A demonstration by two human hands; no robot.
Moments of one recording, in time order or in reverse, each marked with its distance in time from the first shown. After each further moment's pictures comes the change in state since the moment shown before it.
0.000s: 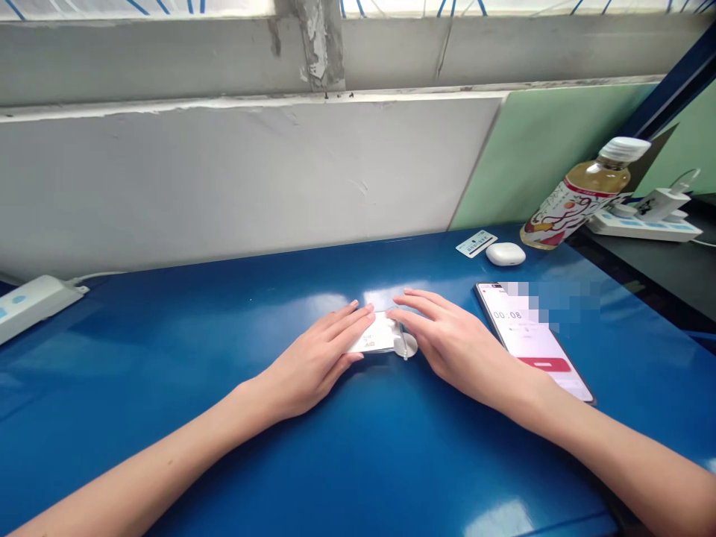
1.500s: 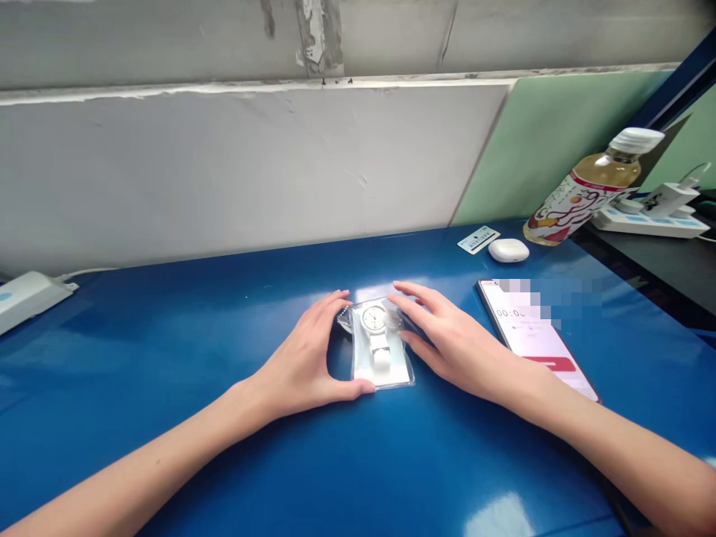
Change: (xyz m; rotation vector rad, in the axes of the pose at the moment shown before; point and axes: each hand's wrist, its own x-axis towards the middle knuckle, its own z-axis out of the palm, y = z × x) left_hand 0.000 0.001 0.006 -0.087 0.190 -0.169; right_hand -0.001 0.009 0.006 0.147 -0.013 0.066
